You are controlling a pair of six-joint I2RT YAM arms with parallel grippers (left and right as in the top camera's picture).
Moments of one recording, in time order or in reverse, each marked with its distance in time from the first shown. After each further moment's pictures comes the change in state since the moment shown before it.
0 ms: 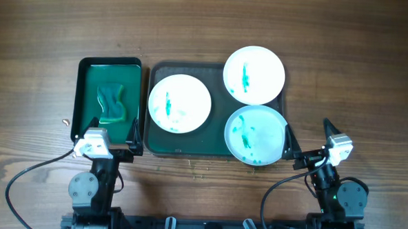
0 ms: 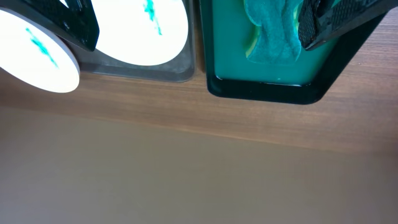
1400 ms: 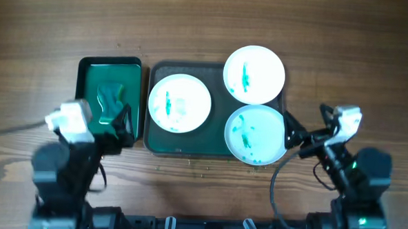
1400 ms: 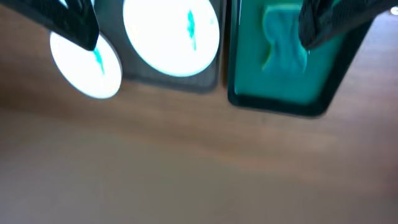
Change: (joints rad) left arm 0.000 0.495 0.708 -0.534 0.053 -0.077; right arm 0.000 0.497 0.499 -0.280 -0.140 0.064
